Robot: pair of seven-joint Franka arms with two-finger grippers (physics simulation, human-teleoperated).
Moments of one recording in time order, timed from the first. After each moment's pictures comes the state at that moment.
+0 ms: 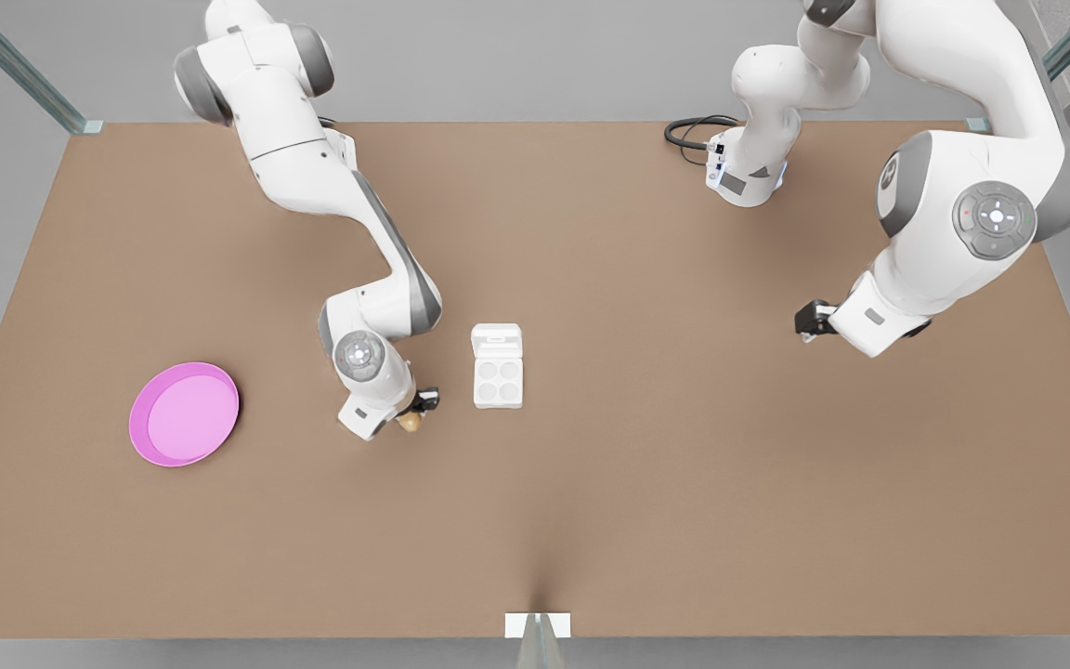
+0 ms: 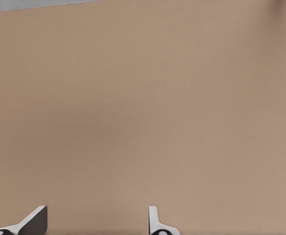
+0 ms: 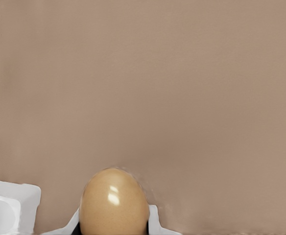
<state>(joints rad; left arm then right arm) -0.11 0.21 -0.08 -1.37 0.07 1.51 -0.13 0.64 0.59 -0.18 -1.64 0.18 2.20 0.22</state>
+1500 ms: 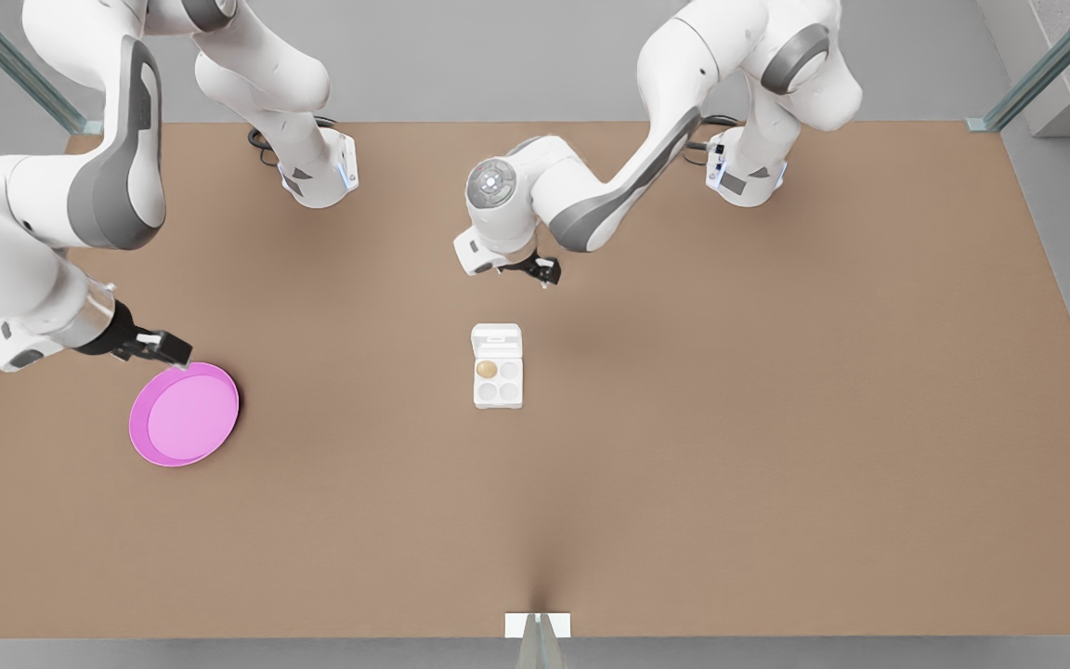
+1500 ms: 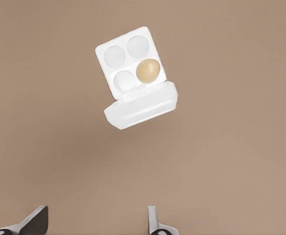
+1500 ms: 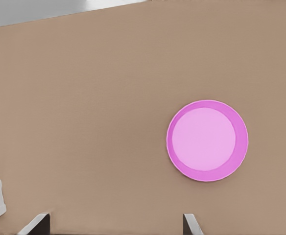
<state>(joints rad) -0.89 0.56 -0.09 -1.41 0.04 1.81 -0.62 -0.14 0.19 0.18 -1.46 -0.02 1.65 0.16</state>
